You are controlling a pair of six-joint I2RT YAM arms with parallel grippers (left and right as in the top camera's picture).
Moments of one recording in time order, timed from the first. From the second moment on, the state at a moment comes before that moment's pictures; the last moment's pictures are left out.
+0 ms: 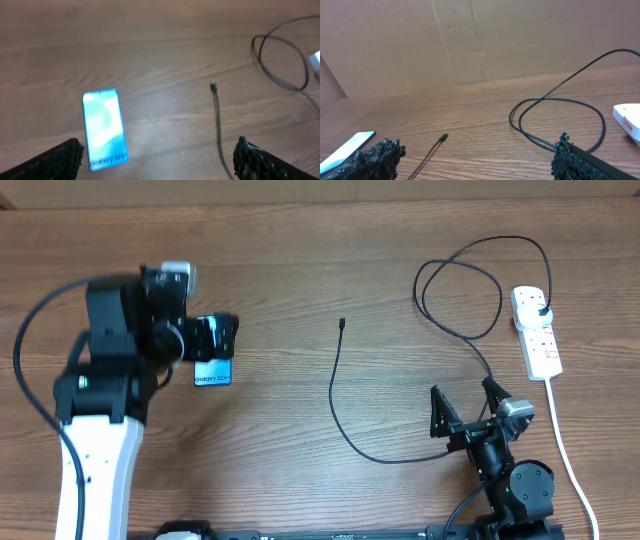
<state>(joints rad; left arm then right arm) 0.01 1.21 1.27 -0.85 0.28 -0.02 0.17 0.01 0.02 -0.03 -0.07 0.22</state>
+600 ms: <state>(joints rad) 0.01 1.32 1.42 -0.92 0.29 -0.02 0.17 0.01 0.02 -0.03 -0.07 0.22</state>
